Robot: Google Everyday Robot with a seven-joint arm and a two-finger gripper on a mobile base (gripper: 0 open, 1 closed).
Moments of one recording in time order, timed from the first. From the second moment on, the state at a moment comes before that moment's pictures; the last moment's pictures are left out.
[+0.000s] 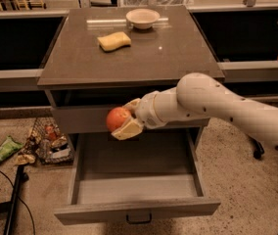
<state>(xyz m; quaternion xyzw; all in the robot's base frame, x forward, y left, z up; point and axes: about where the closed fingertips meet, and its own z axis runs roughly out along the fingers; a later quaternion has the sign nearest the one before) 0.562 0.045 0.750 -0.56 0.70 0.22 0.39</state>
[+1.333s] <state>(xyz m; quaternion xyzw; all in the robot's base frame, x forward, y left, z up) 0.565 0.107 0.618 -0.49 0.73 0.26 0.40</state>
